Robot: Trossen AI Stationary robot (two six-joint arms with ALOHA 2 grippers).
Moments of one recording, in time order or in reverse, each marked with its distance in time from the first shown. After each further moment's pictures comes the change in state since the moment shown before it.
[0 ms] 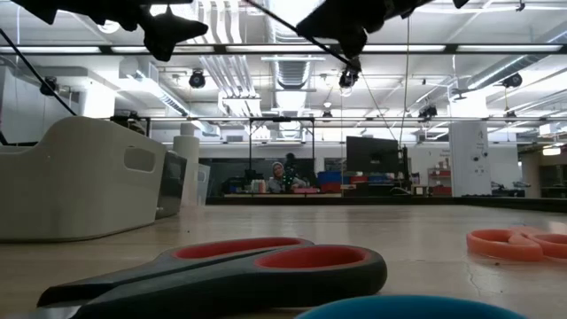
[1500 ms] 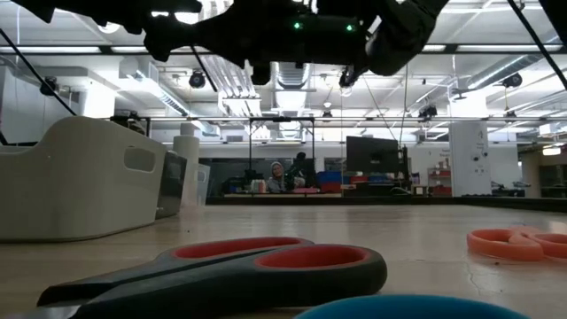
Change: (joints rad) left arm 0.001 0.001 0.000 0.007 -0.117 0.025; right arm -0.057 0.598 0.210 0.879 -0.038 -0.040
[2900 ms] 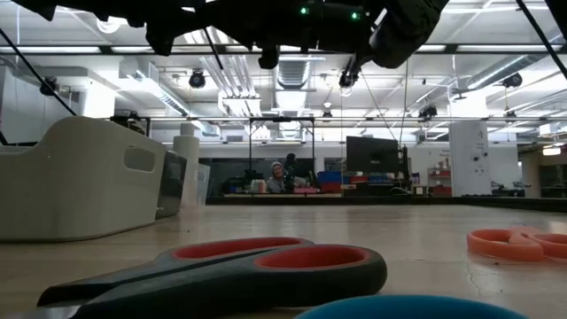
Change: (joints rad) left arm -0.001 -0.002 0.002 0.056 0.001 -0.004; right arm -0.011 -0.050 -0.020 0.055 0.015 -0.022
